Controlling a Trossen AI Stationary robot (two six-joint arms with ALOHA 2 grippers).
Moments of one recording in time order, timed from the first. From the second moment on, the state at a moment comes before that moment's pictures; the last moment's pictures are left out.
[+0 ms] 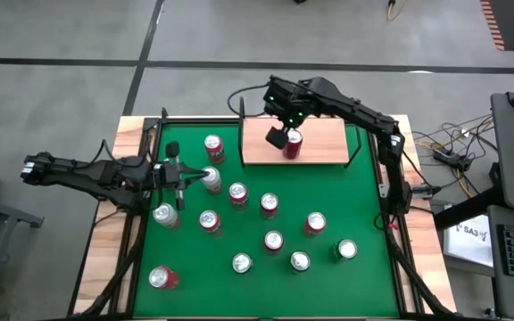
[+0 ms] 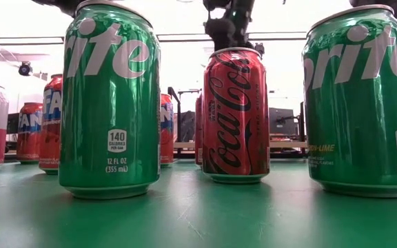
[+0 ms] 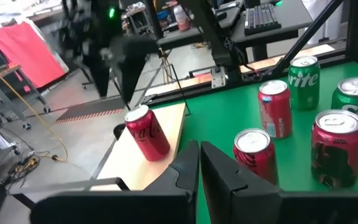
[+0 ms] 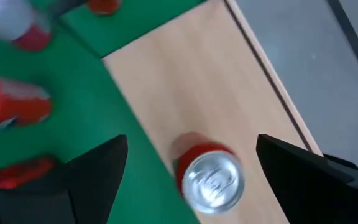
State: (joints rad) left arm -0.15 0.67 0.63 -0.15 -0.36 0.25; right arm -0.40 2.01 2.28 -1.42 0.07 0.08
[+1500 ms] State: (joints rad) left arm -0.15 0.63 0.59 -0.11 -0.36 0.44; right arm -0.30 1.48 1.11 -0.67 0.47 0.77
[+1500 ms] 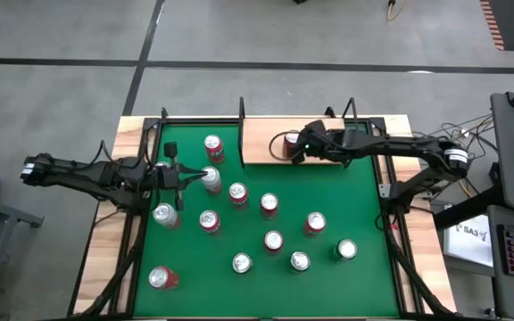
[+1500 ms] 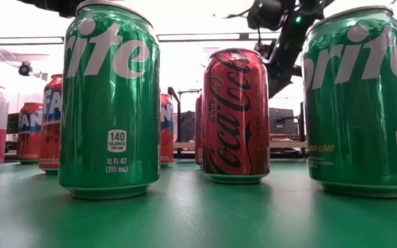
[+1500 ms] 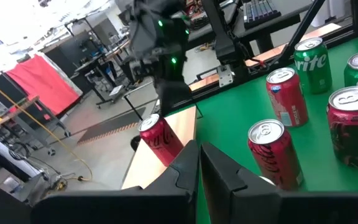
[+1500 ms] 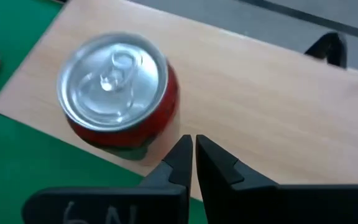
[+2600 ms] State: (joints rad) left arm -0.15 0.63 0.59 -0.10 -0.36 0.40; right arm -0.36 1.61 1.15 -0.32 0.45 0.43
